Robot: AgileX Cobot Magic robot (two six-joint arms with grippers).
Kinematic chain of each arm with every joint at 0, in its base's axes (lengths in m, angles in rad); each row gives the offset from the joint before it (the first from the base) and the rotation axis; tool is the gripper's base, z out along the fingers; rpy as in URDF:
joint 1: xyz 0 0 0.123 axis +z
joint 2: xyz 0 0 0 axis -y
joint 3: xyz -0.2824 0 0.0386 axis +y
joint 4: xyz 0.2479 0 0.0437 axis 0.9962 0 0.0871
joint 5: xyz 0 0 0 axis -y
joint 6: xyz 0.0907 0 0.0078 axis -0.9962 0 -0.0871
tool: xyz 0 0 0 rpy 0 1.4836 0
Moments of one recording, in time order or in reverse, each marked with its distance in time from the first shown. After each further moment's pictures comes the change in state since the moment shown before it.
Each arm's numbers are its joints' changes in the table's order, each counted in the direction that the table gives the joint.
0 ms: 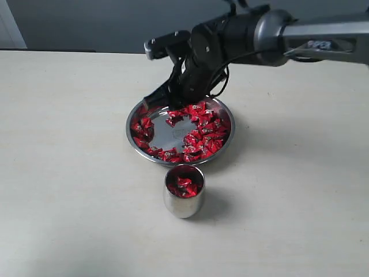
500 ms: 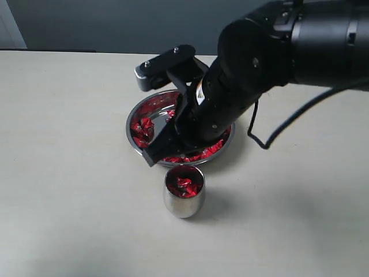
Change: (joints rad) left arm 0.000 0.000 0.000 0.000 0.000 0.000; right arm 0.188 0.418 0.367 0.044 -0.142 0.007
